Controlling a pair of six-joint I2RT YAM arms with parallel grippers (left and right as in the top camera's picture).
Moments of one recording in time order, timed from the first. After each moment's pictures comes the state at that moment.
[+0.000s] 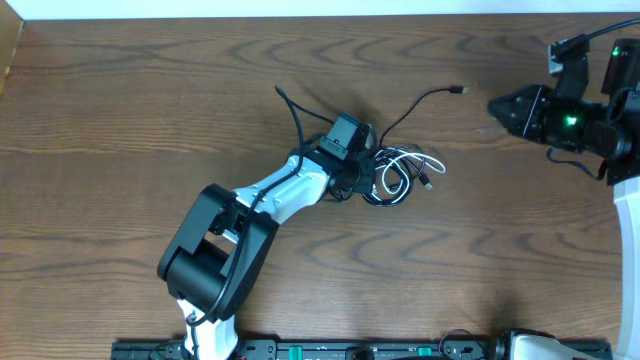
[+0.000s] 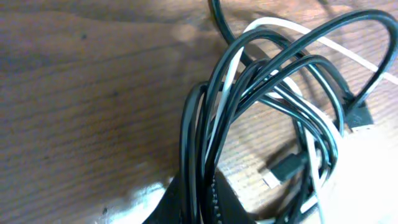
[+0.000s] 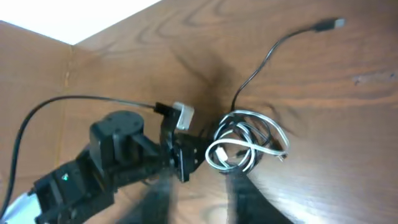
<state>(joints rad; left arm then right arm) -0.58 1.94 1.15 -0.30 0.26 -0.43 -0.10 1.39 1.54 -1.07 -0.60 0.25</state>
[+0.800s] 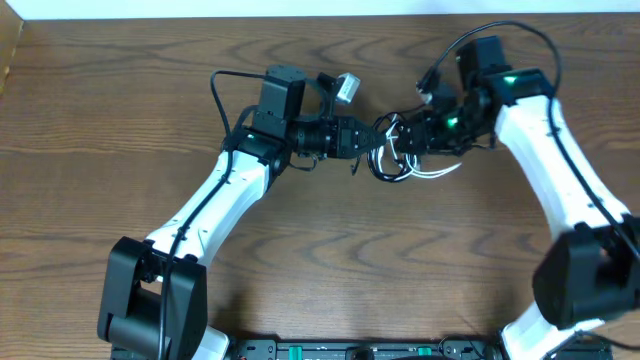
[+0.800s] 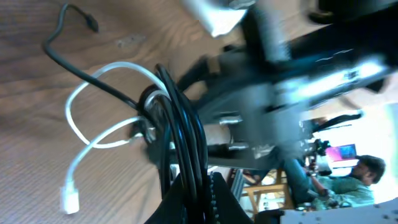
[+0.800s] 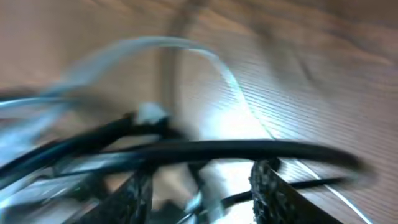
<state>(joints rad) -0.37 1.67 1.15 -0.12 1.01 -0.54 0.21 1.82 1.54 -1.08 -0.52 0.11</state>
